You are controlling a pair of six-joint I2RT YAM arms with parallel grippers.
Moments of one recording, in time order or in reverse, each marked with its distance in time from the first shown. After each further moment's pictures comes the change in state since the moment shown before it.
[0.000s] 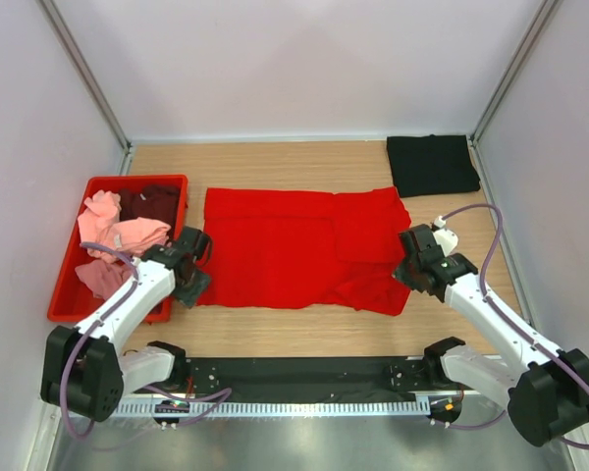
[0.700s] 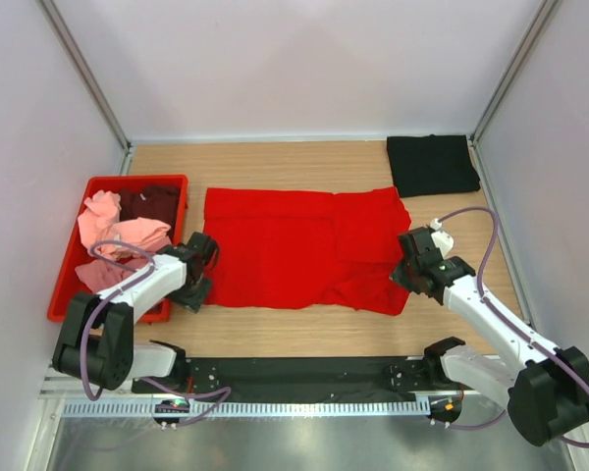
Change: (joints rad) left arm 0.000 0.170 -0.070 0.101 -0.041 -0.195; right arm 0.000 0.002 -0.040 0.061 -0.051 -0.014
